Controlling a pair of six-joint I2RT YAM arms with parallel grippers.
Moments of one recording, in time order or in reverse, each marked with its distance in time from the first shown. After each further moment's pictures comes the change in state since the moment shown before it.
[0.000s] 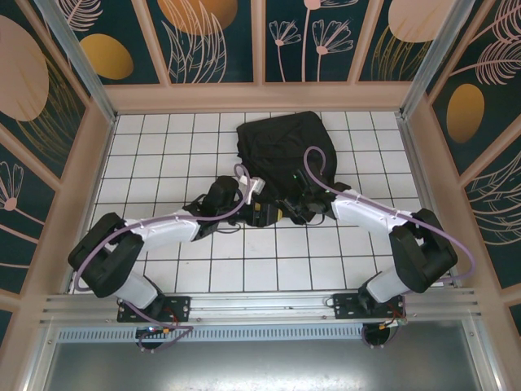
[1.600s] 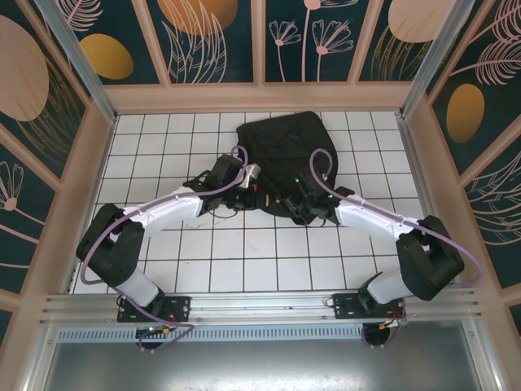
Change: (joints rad) left arm 0.096 0.065 0.282 -0.502 -0.043 0.010; right arm 0.023 -0.053 -0.033 0.012 0.066 0.109
